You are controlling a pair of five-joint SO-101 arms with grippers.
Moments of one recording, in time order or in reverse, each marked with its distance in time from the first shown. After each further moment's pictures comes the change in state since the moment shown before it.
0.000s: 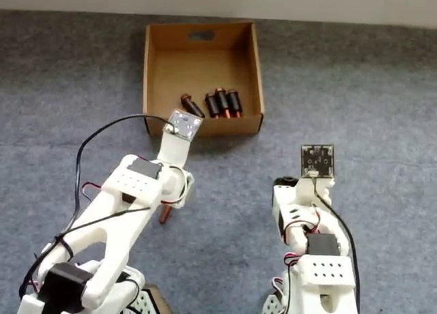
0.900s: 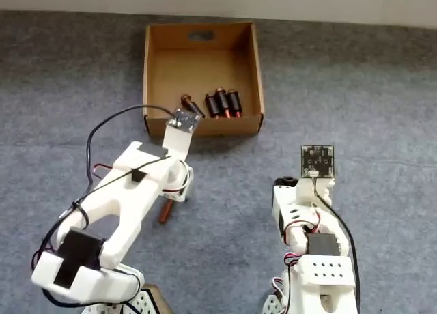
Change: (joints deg) left arm -0.3 16.3 -10.5 2.5 -0.1; right arm 0.0 0.0 0.0 0.0 0.0
